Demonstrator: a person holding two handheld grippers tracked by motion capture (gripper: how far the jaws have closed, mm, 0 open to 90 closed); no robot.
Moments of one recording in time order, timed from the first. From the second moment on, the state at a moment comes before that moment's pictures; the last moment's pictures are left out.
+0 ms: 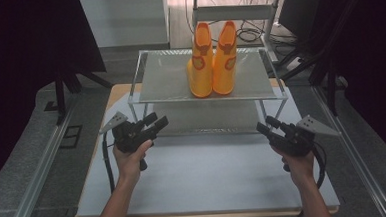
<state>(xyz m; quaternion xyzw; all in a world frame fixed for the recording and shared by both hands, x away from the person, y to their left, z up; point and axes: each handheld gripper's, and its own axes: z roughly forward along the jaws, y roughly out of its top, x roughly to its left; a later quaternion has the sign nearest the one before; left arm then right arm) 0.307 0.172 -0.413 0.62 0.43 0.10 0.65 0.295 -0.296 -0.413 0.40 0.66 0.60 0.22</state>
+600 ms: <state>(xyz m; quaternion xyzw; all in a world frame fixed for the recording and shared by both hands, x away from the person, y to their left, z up) 0.295 0.175 -0.436 0.64 0.44 0.11 0.62 0.282 -0.311 -0.445 0.41 0.67 0.57 0.22</state>
